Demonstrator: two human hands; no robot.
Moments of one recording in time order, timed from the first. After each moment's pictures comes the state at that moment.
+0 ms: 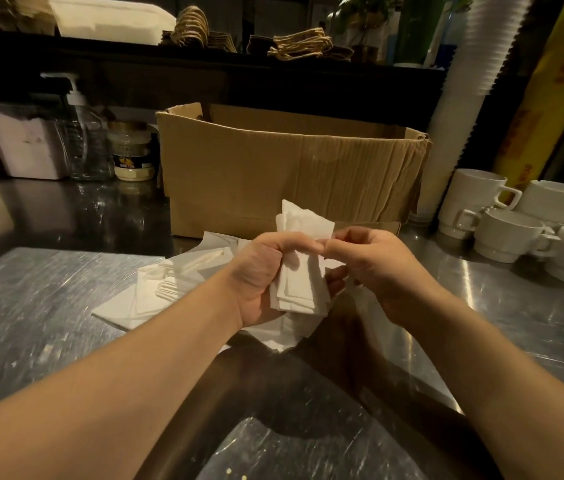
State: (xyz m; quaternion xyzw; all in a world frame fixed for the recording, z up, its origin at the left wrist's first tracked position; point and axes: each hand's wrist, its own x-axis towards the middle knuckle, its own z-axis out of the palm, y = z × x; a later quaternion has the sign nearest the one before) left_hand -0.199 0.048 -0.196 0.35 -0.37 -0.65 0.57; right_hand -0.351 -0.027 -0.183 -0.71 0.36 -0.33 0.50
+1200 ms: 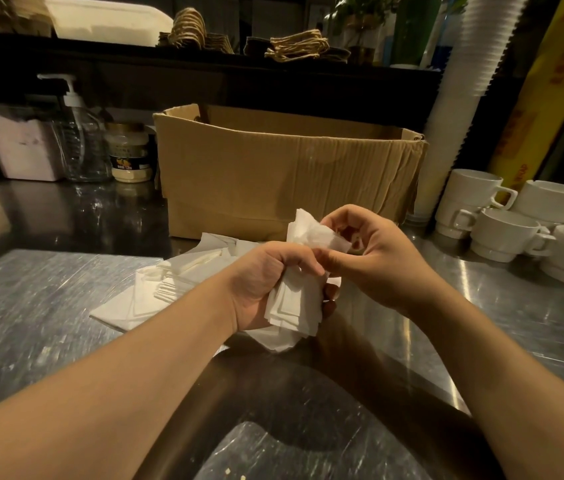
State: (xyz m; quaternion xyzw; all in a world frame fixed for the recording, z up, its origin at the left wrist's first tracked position) left_hand -0.196 0.049 -0.199 0.36 -0.41 -0.67 0.50; right_hand -0.360 -0.033 -0.178 -0.83 0.20 -0.34 0.40
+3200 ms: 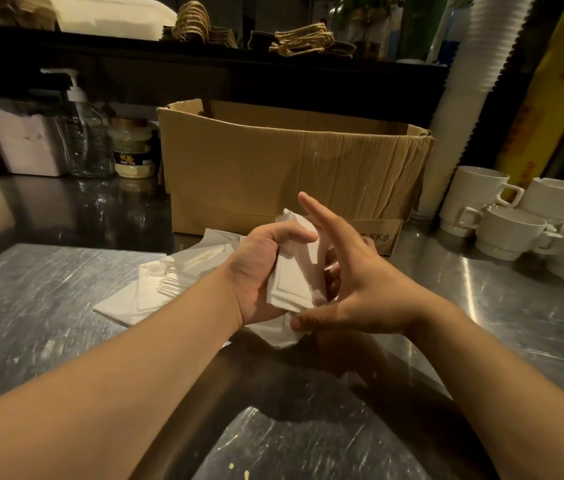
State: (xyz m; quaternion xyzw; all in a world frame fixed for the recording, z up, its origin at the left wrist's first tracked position) left_hand -0.199 0.051 -0.193 0.30 -0.33 -0.68 0.57; right_hand -0.357 -0.014 -0.182 -0.92 0.19 -0.18 0.28
